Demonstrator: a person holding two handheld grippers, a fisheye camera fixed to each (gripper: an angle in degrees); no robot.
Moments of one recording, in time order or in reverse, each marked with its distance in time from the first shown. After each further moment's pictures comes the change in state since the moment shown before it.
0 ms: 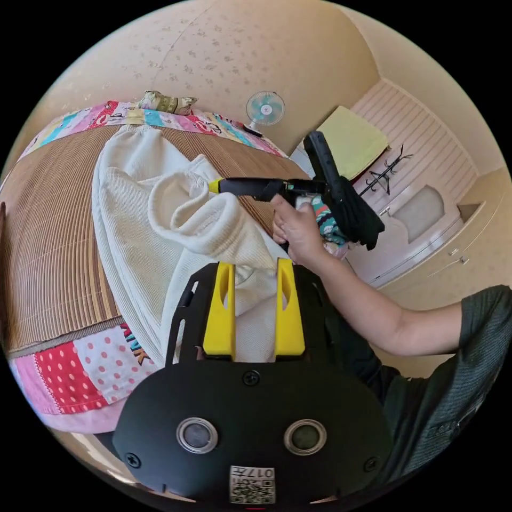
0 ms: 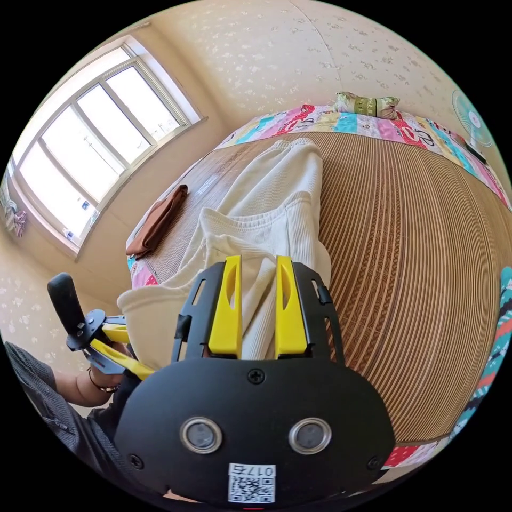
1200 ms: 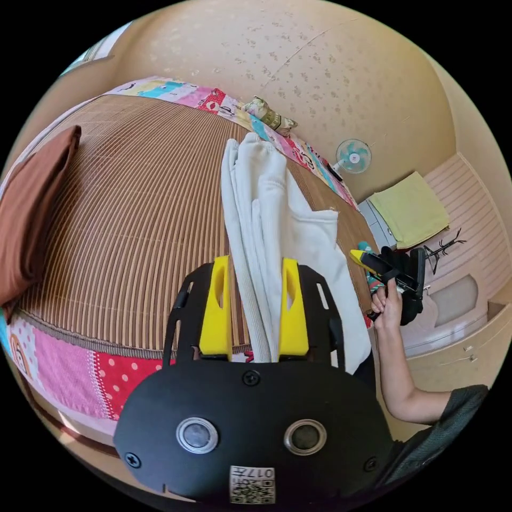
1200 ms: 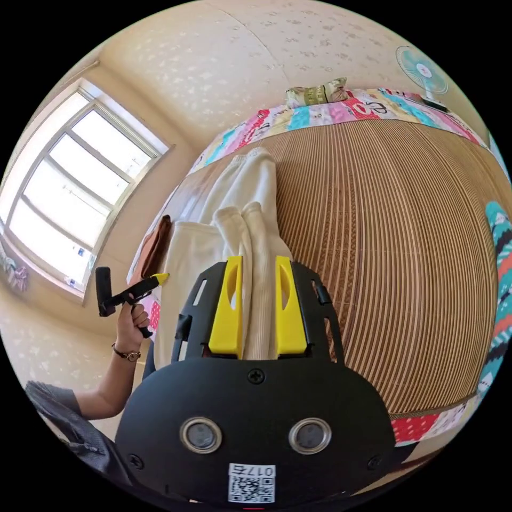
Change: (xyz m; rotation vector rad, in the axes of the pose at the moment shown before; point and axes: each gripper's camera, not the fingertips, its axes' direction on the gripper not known) left arm -0.152 -0.011 -0.073 0.091 -0.200 -0.335; right arm 0.035 0.028 -0.058 0.081 -0.038 0.207
